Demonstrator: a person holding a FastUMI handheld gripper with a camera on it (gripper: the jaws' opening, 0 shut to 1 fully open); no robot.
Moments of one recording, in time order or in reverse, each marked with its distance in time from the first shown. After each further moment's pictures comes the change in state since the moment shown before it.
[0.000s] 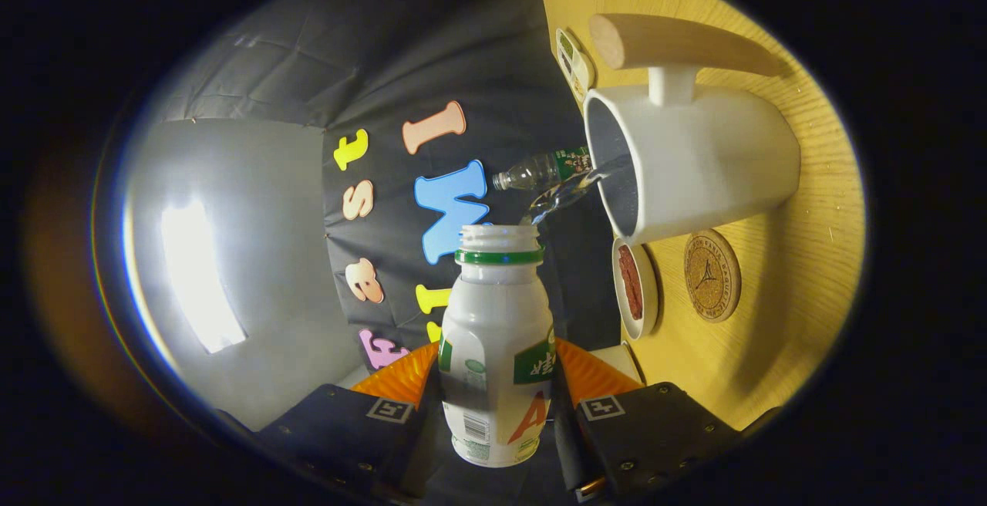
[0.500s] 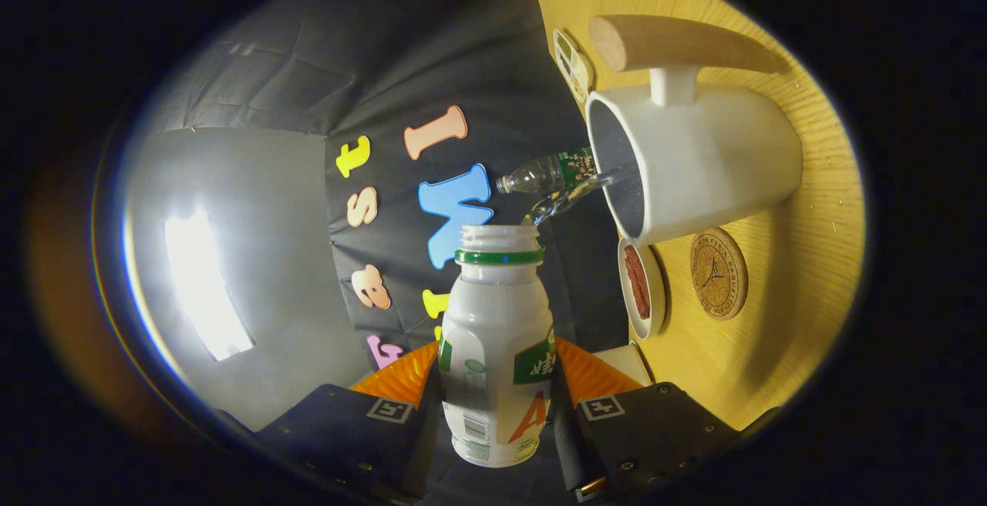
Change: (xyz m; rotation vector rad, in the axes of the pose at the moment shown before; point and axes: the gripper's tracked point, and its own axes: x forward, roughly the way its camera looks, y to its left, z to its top) arm 0.002 0.006 0.002 0.031 -0.016 0.022
